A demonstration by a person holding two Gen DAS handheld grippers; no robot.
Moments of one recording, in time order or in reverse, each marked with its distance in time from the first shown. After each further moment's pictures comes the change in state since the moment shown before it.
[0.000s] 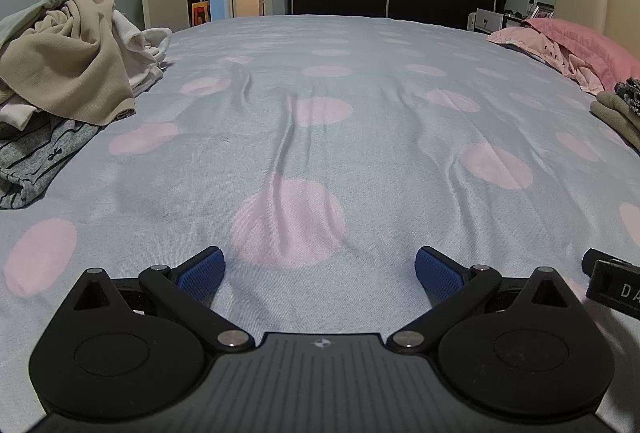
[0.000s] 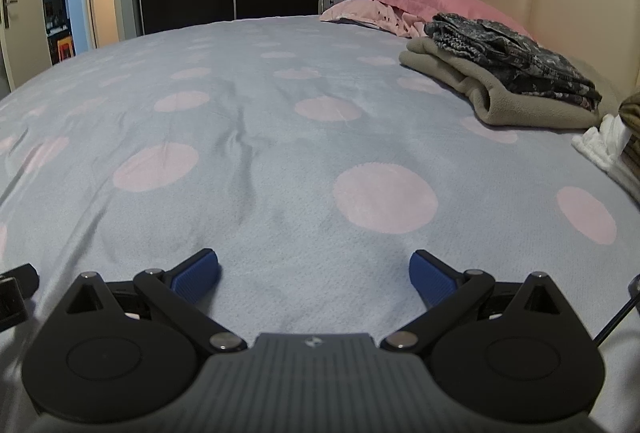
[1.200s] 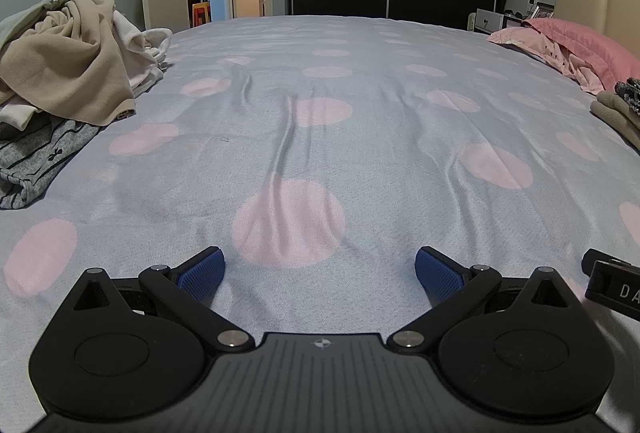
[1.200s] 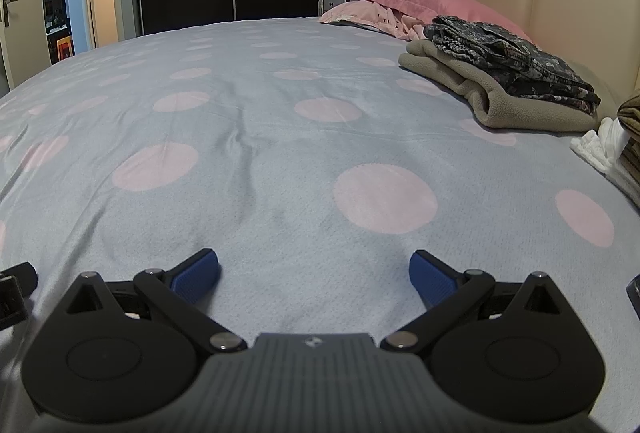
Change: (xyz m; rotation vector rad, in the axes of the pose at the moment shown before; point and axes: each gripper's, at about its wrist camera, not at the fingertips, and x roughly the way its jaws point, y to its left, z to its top) left arm 0.001 0.001 0.000 -0.006 -0.004 0.020; right arm 0.000 0.001 -0.001 -0.001 -0.004 -0.004
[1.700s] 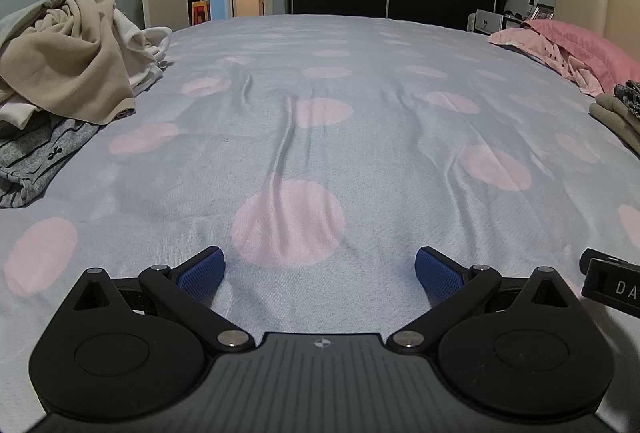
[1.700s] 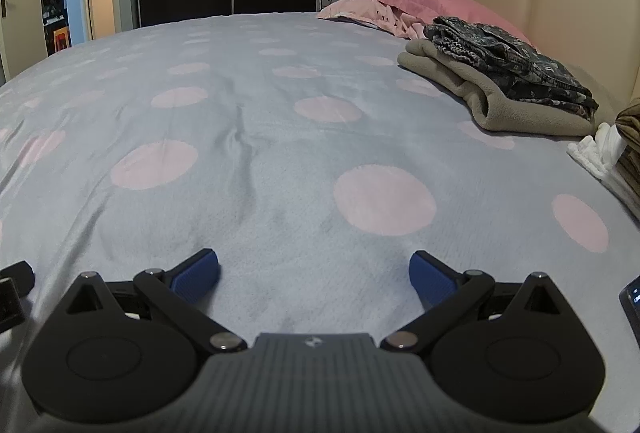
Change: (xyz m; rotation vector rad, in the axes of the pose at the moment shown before) left arm -0.003 0.002 0.002 -0.009 0.011 -0.008; right arm 0.000 0.005 0.006 -0.018 0.020 -0.019
